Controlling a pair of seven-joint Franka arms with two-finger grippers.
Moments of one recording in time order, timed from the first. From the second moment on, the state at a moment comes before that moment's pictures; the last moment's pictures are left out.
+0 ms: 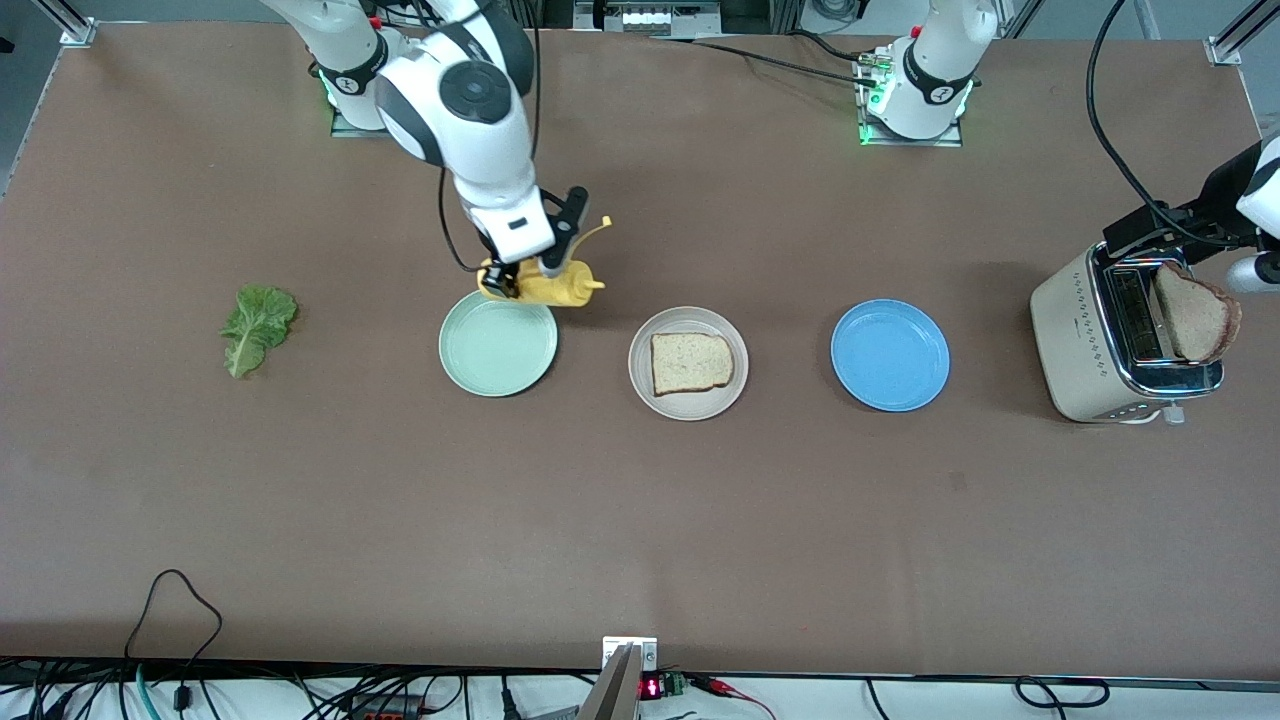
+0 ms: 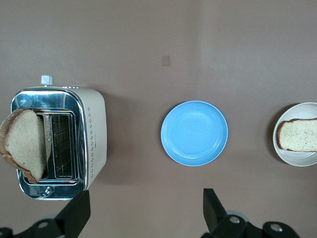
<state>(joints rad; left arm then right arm) 0.02 0.02 0.01 -1.60 -0.02 1.57 -0.05 0.21 0.28 0.51 -1.95 -0.34 2.17 -0.39</state>
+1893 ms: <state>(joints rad) 0.02 0.02 0.01 -1.60 -0.02 1.57 -0.05 0.68 0.59 0.05 -1.42 -0.23 1.94 -0.29</state>
